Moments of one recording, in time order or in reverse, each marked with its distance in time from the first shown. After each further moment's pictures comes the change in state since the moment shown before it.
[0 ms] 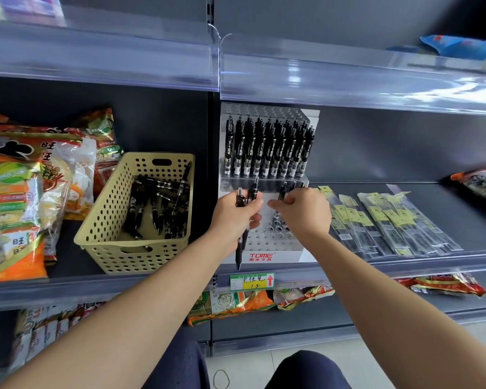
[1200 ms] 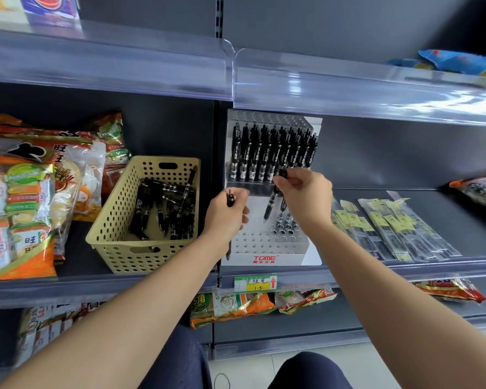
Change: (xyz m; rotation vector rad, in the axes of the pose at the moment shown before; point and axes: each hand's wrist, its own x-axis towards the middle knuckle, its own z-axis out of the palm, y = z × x) left_hand 0.001 0.003 -0.022 0.175 0.103 0.100; right_hand -0.001 -0.033 -0.025 0.387 0.151 -0.101
